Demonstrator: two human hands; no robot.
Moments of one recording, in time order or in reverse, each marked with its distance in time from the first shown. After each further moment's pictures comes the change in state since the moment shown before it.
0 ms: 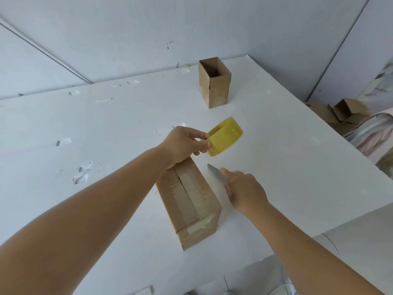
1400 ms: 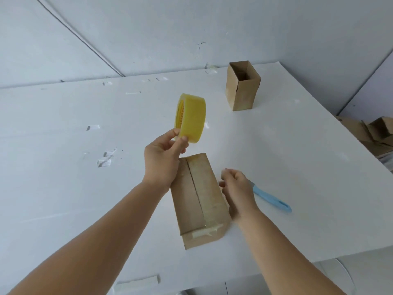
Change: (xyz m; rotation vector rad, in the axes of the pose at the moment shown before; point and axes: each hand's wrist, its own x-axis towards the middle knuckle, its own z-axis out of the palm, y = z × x) left_hand -0.067 -0.042 -0.010 -0.458 0.657 0.157; right_hand -0.004 -0.063 -0.008 1.388 -0.062 0.379
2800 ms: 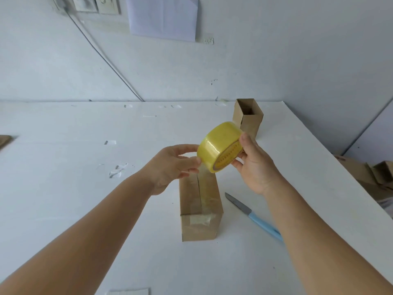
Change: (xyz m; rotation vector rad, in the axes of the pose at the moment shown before) left_hand -0.002 0.062 -0.016 0.091 -0.439 -0.241; right_hand 0.011 -0.112 -0.027 0.132 -0.507 -0.398
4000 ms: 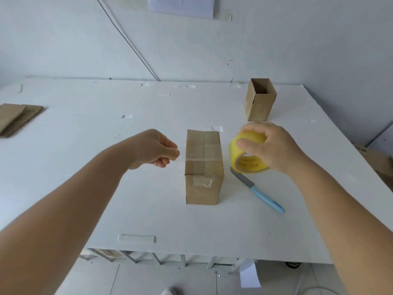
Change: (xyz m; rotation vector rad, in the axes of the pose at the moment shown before) left_hand -0.054 -0.011 -0.020 0.391 0.155 -0.204; right_hand -0.045 -0.011 -0.030 -0.854 -0.033 -0.144
